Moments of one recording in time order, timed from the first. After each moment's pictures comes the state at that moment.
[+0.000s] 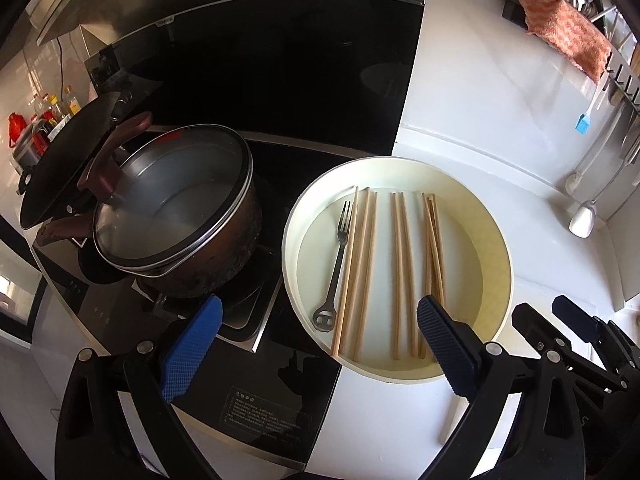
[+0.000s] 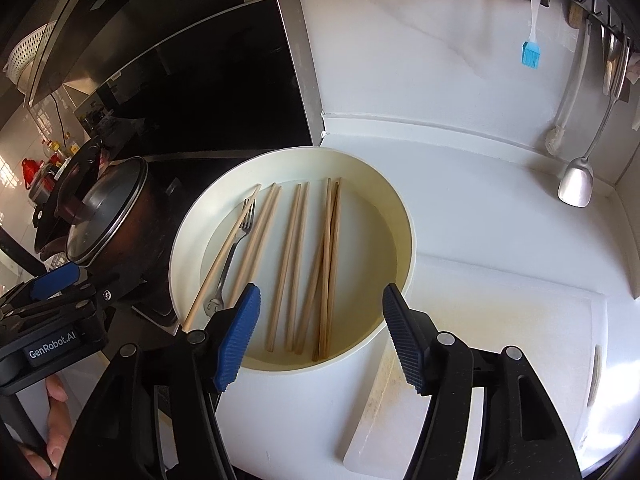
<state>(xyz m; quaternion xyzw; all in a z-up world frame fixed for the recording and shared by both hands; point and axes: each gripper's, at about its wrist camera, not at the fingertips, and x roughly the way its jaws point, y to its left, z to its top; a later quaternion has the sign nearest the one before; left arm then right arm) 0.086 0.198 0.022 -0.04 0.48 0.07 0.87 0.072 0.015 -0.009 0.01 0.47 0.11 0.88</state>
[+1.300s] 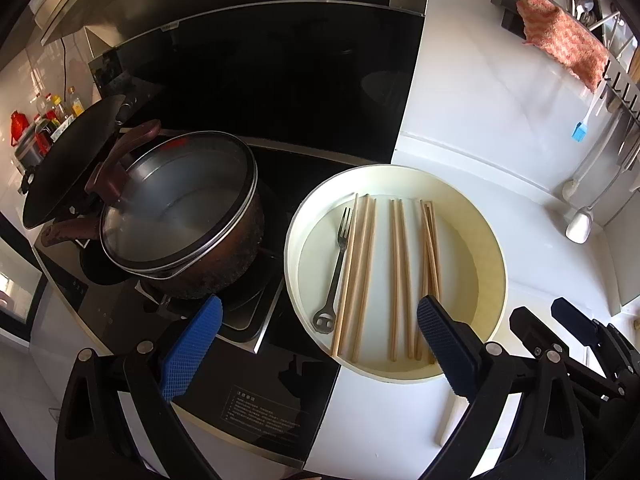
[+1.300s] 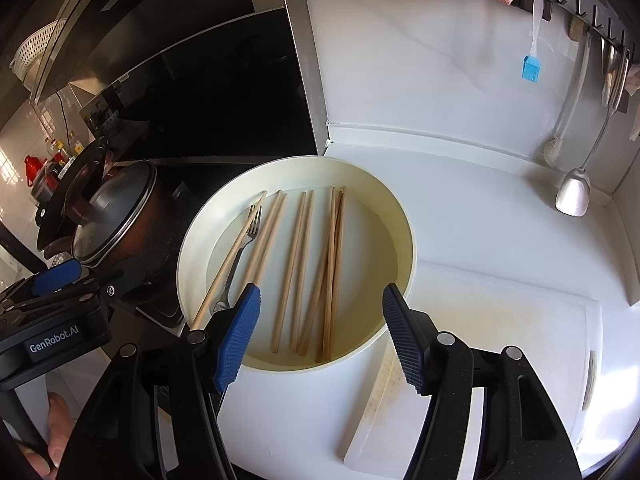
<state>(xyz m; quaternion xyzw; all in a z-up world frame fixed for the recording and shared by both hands) 0.085 0.201 0.031 -0.04 0.47 0.07 0.88 0.066 0.020 0.001 0.00 0.46 0.11 0.88</state>
